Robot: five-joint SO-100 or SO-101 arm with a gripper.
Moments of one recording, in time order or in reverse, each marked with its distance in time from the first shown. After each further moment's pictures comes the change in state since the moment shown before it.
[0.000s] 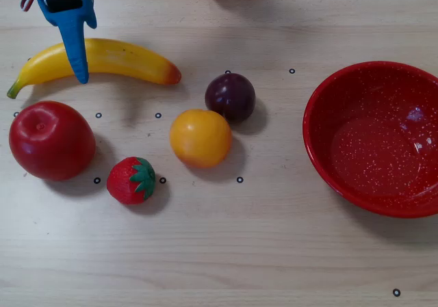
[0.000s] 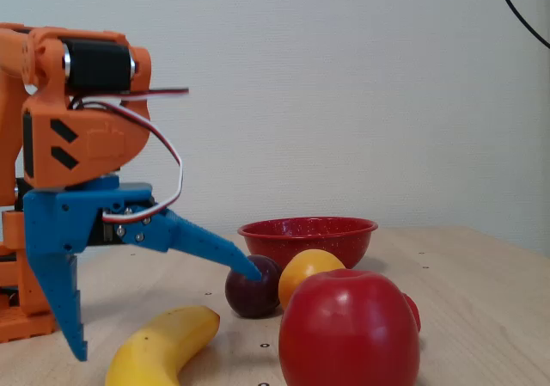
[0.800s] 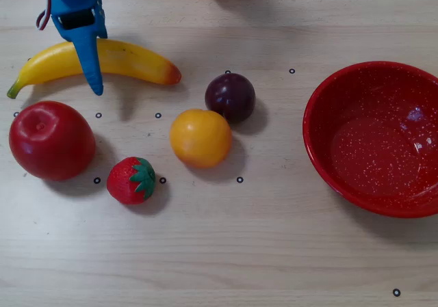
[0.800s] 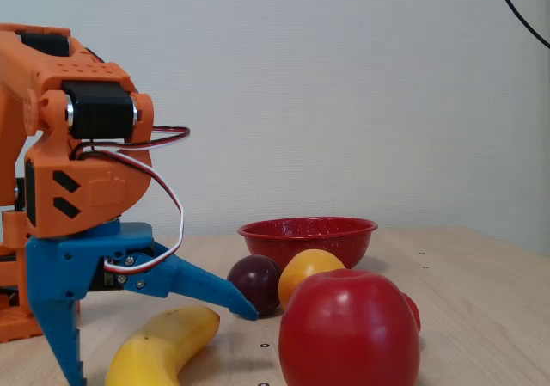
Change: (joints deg) arm 0.1 -4.6 6.1 -8.7 0.7
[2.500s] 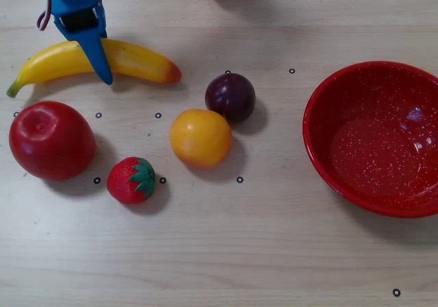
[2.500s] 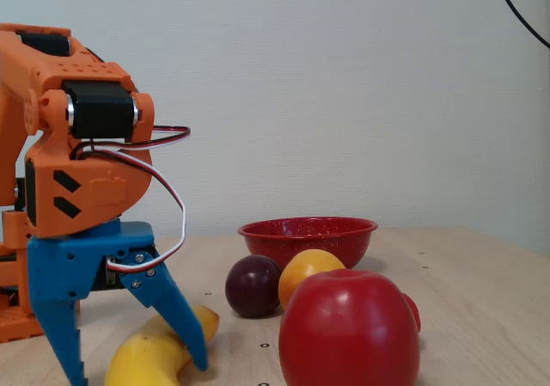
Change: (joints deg) arm 0.1 -0.2 -0.2 1.1 2.9
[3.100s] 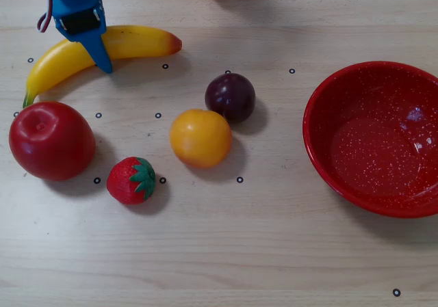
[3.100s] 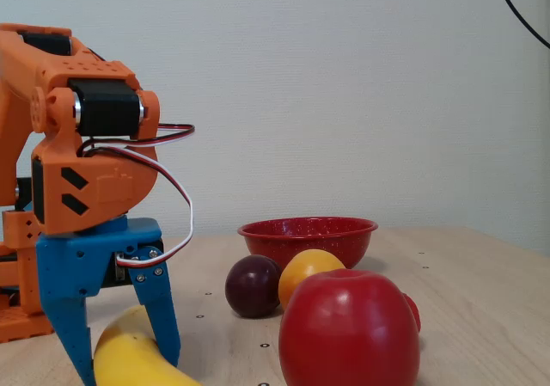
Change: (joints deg) arm 0.9 0.0 -0.4 0.3 0.2
